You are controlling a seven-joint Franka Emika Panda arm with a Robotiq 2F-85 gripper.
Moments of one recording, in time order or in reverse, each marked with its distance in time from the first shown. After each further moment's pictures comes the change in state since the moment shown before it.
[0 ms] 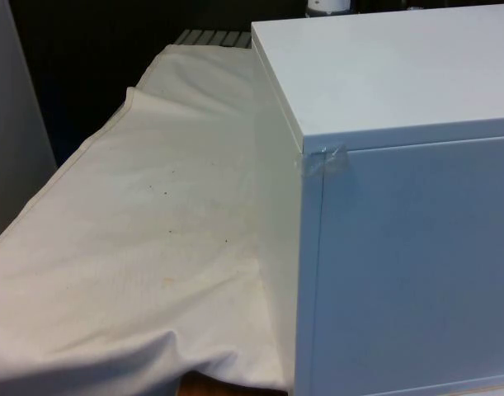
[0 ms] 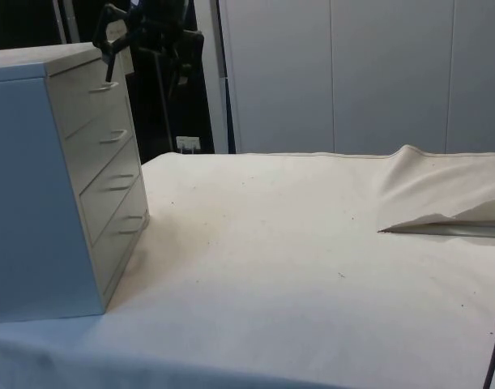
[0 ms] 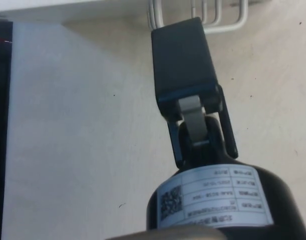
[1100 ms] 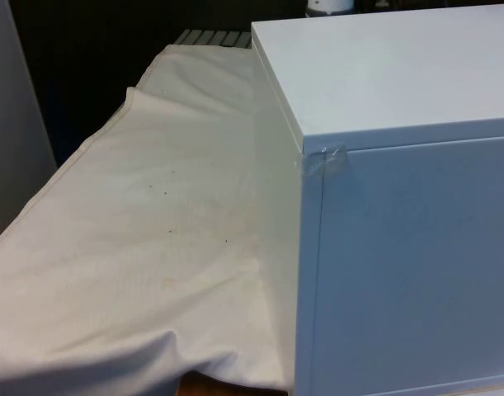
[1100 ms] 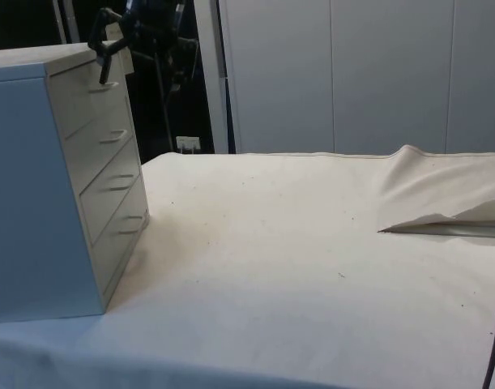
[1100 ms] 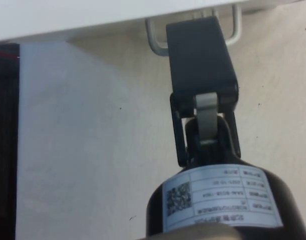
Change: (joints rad) arm -0.001 0.037 -0.006 0.017 0.062 0.042 0.119
